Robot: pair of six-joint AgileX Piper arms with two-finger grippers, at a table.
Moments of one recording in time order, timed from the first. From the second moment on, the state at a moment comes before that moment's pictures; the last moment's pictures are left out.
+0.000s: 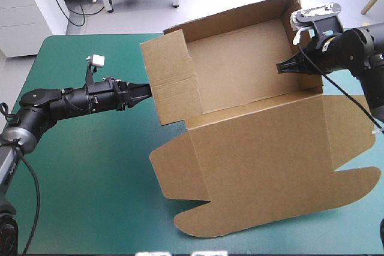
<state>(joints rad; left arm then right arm) 0.04 1.45 -1.05 -1.51 1.17 1.08 0.19 1.47 -1.78 -0.05 1.21 -0.10</state>
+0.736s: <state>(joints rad) 0.03 1.44 -1.05 -1.63 1.19 1.09 0.19 1.47 -1.78 -0.02 1.16 -0.10</state>
